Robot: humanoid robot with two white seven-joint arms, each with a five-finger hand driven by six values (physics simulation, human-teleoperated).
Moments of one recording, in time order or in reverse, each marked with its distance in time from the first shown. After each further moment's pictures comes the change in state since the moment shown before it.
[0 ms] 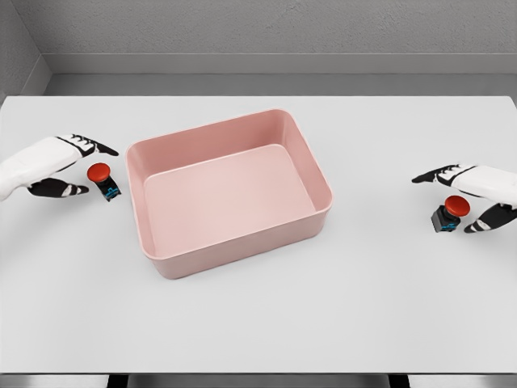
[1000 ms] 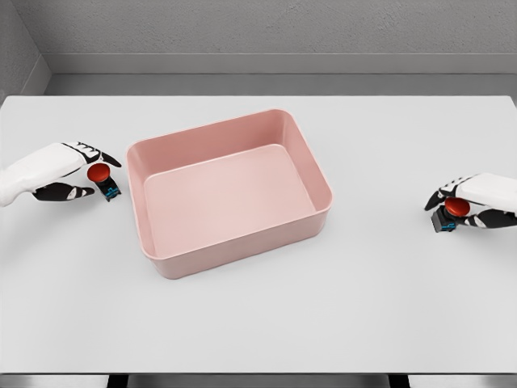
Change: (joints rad) left arm 0.015 -0.007 0.003 -0.010 0.001 0.000 -0.016; right arm 0.014 -0.015 0.002 -0.004 0.034 -0.006 0.001
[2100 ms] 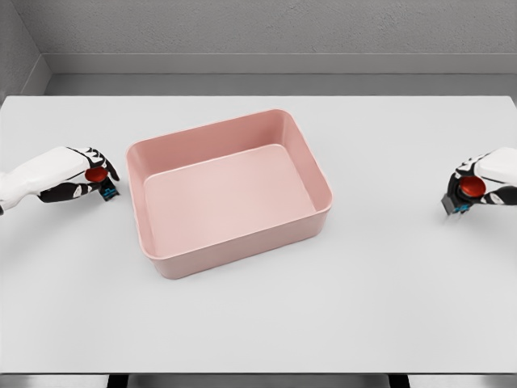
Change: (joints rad) left arm 0.006 -0.013 0.005 0.002 0.003 0.000 -0.021; right arm -0.012 -0.062 -0.123 -0.071 -0.014 -0.002 0.084
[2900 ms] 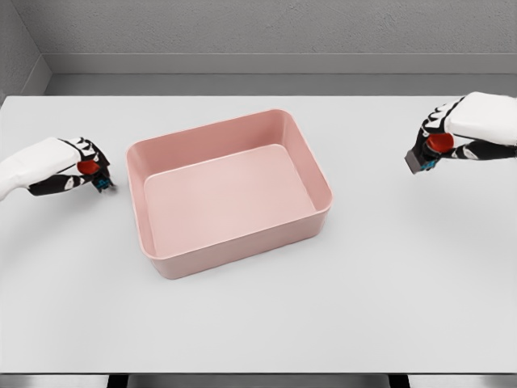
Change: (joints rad) left arm -0.008 0.057 0.001 -0.049 0.029 0.000 0.007; right arm -0.138 0.063 -0.112 -0.173 0.000 0.013 0.132
